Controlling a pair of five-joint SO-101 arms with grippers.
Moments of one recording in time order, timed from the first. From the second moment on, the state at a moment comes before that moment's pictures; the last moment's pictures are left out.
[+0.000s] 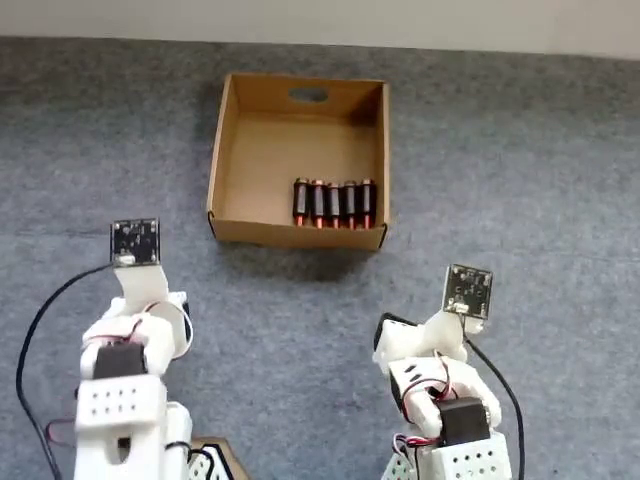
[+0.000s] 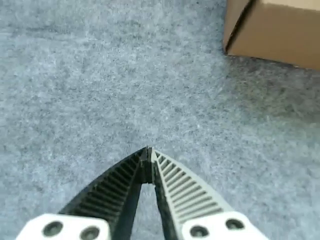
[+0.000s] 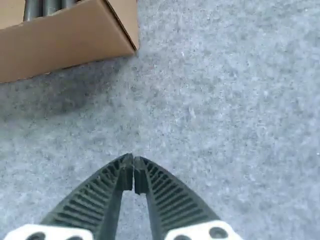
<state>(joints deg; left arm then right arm) -13.7 -73.7 84.4 51.4 -0.4 -14.2 -104.7 95.7 63.3 -20.3</state>
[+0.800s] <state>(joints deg) -2.6 -101.3 96.2 65.8 -0.2 -14.2 -104.7 95.7 71.0 -20.3</state>
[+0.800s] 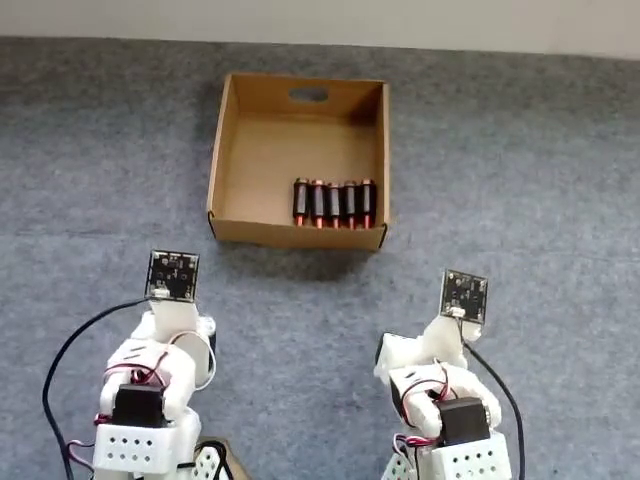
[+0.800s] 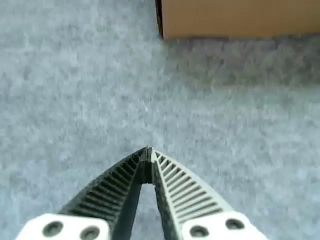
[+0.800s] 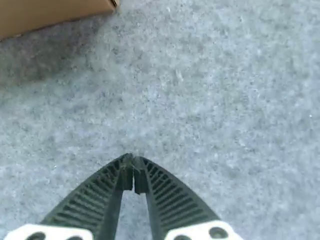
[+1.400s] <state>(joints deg) -2.6 -101.3 96.2 75.7 -0.2 -14.2 -104.7 95.7 71.0 -20.3</state>
